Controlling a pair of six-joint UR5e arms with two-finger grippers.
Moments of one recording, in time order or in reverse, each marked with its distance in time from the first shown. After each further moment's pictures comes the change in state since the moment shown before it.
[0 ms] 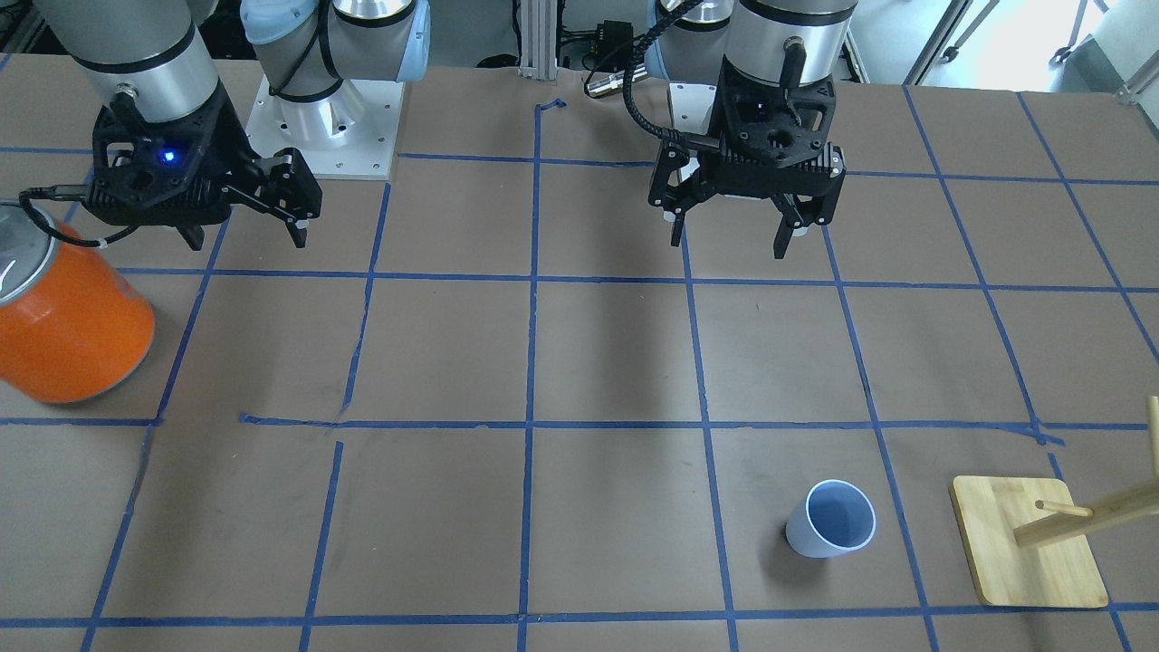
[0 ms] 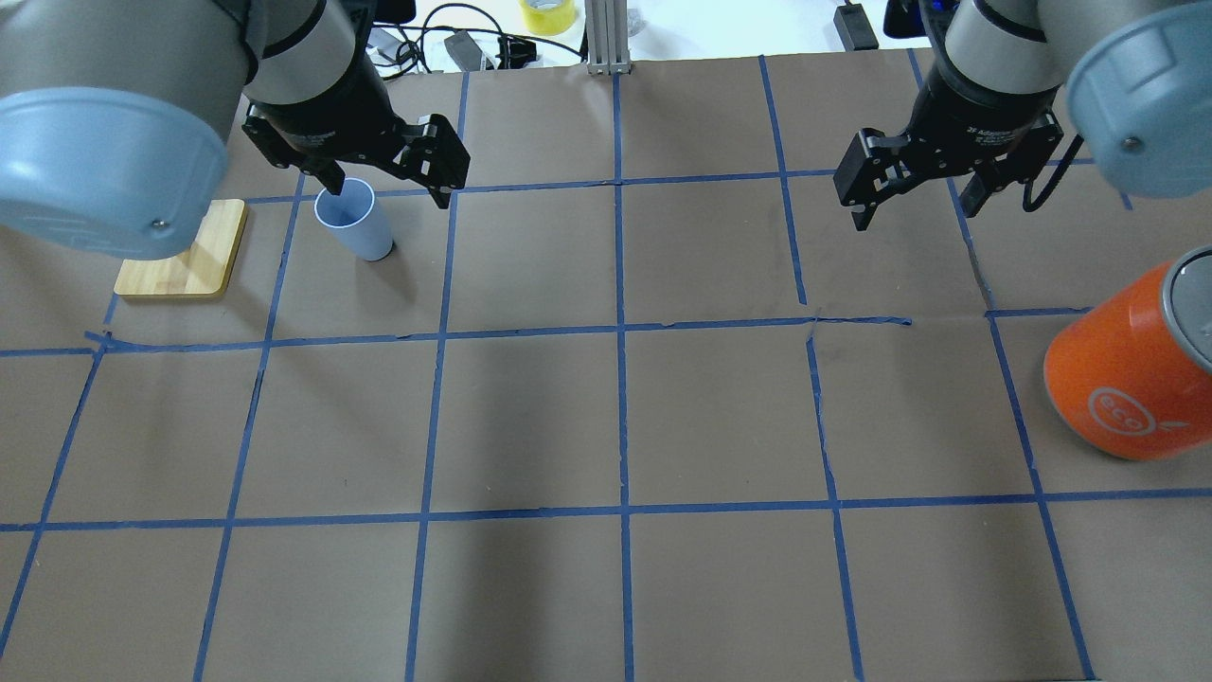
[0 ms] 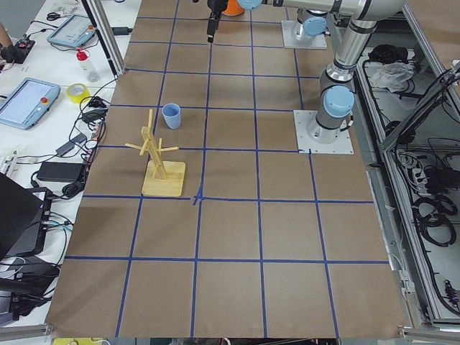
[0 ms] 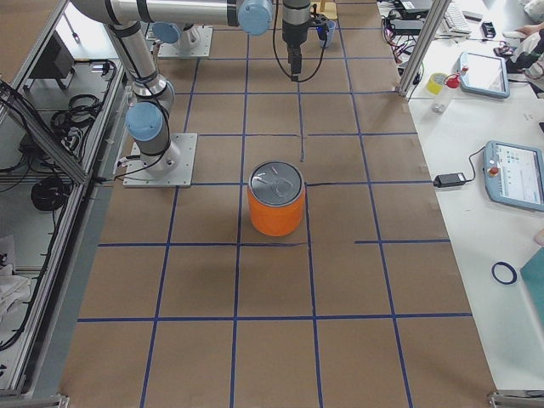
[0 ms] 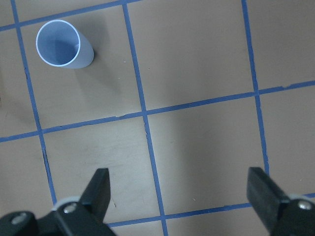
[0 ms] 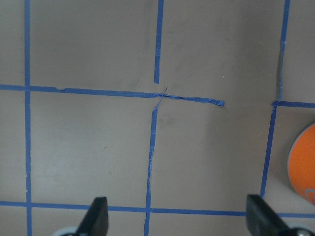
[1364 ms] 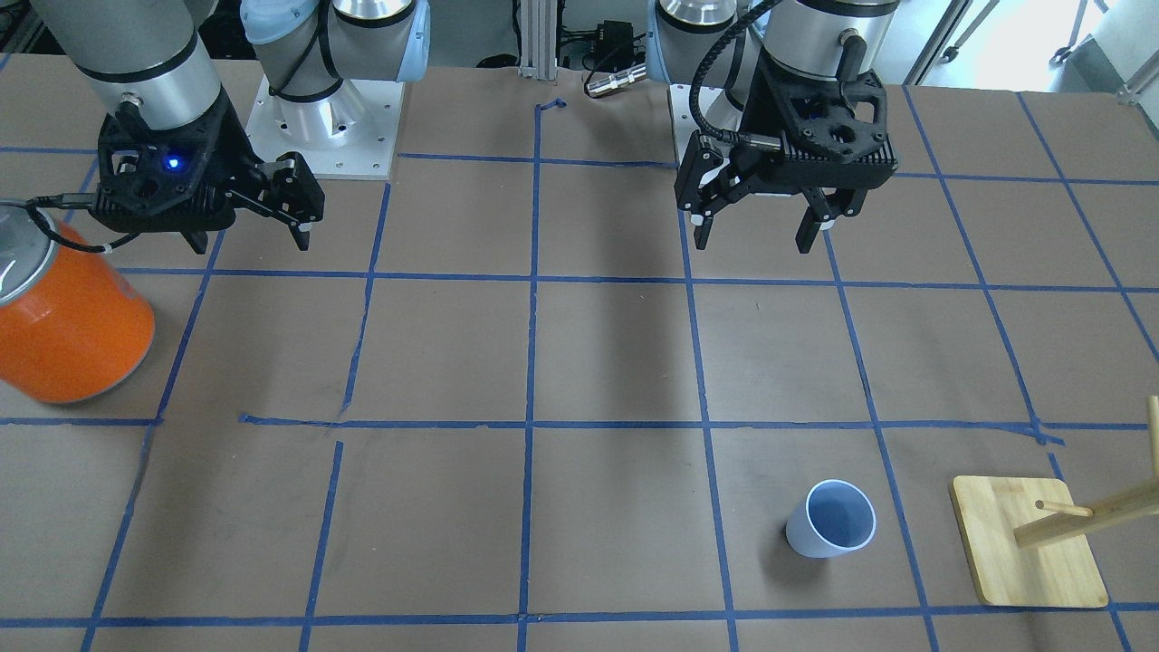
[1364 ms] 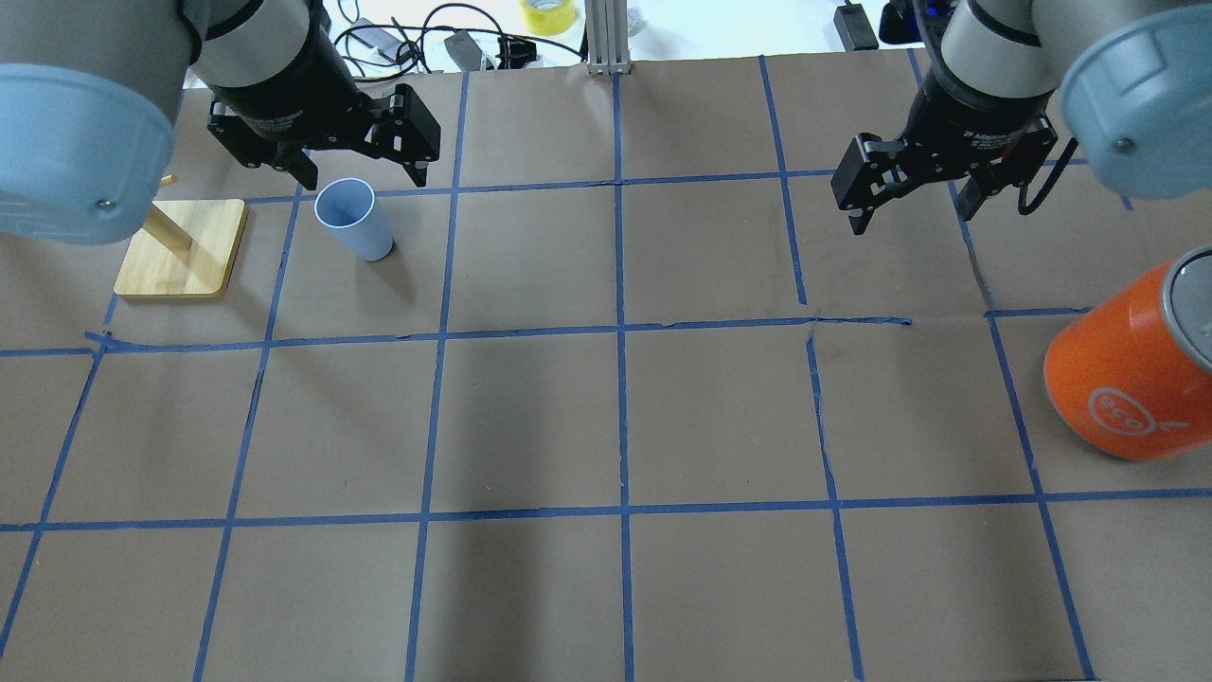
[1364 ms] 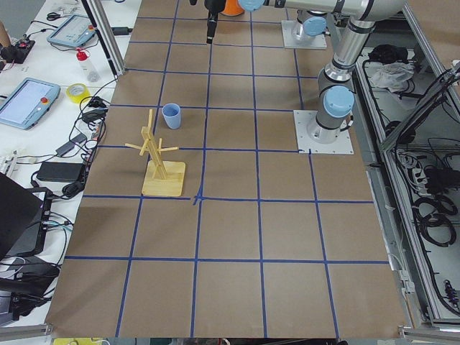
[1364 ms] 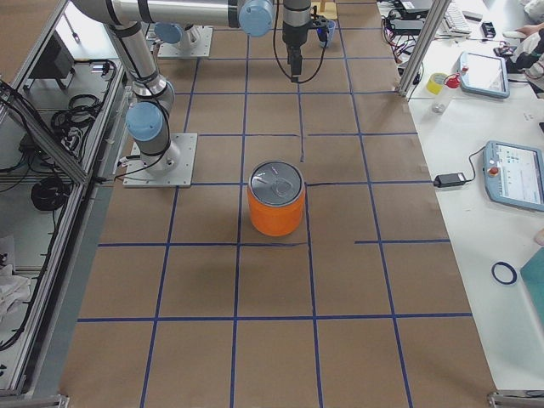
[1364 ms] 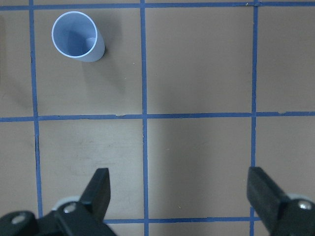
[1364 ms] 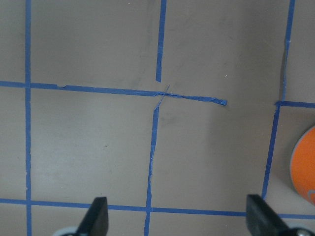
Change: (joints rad) left arm 0.052 0.013 0.000 -0.008 -0.035 -0.094; right arm 0.000 0.007 0.004 -0.003 0.005 -0.007
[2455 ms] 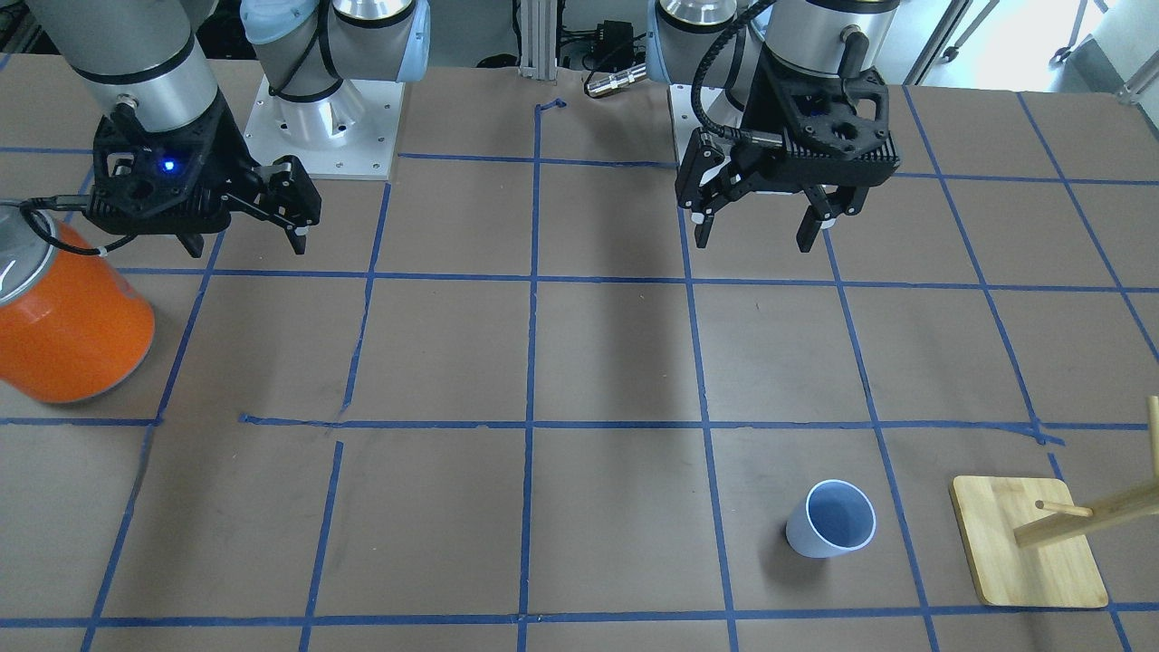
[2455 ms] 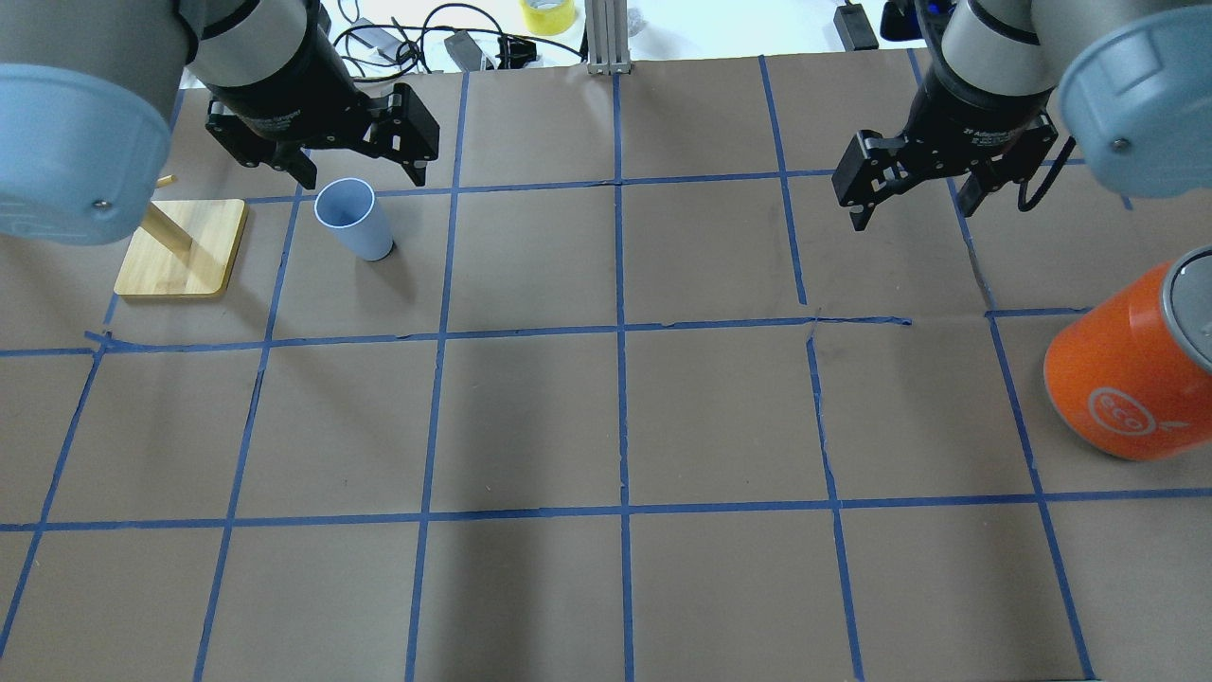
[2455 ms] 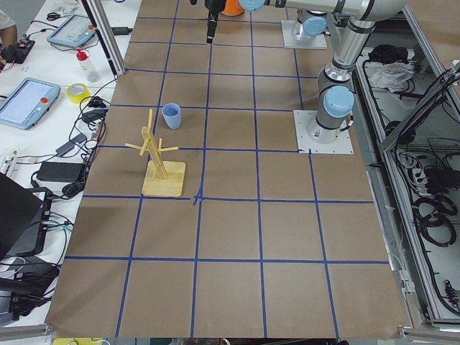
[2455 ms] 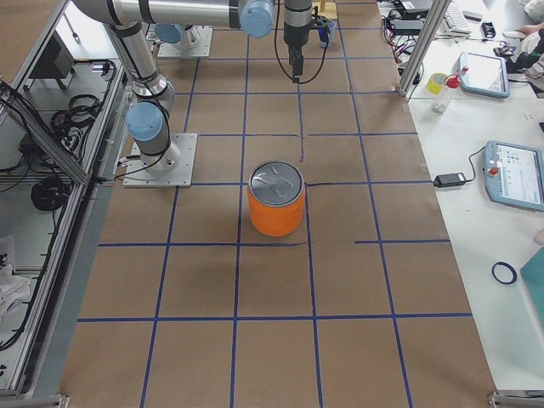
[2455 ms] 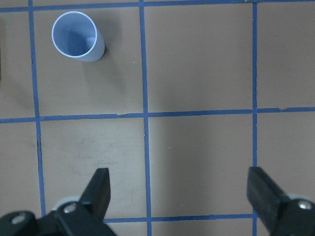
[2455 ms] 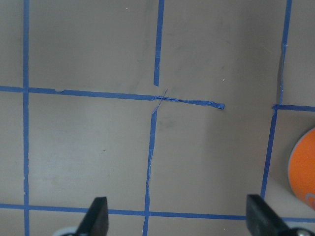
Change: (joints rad) left arm 0.002 0.002 0.001 0.001 -0.003 0.001; right arm -0.003 -0.001 0.000 -0.011 -0.007 0.000
